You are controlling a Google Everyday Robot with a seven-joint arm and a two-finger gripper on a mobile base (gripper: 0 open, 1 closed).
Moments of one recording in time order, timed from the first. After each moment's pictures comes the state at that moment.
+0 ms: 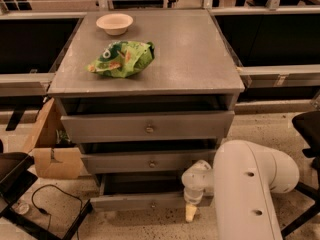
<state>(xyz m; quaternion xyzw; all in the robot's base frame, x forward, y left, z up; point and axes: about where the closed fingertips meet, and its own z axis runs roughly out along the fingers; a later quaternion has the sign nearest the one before) 0.549 -0.161 0.192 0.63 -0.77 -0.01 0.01</state>
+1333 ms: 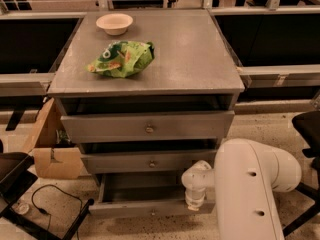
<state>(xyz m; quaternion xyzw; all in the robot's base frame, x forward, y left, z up) 0.516 -0.166 0.198 0.62 -0.78 -0.03 0.06</state>
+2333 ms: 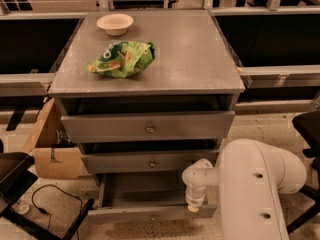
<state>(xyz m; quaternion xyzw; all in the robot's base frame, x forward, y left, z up) 0.511 -0.162 0.209 0.60 -0.80 -0.04 0.06</state>
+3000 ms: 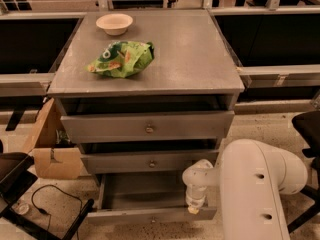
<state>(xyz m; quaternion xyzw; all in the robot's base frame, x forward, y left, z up) 0.506 -0.164 0.211 0.59 -0.80 -0.05 0.07</state>
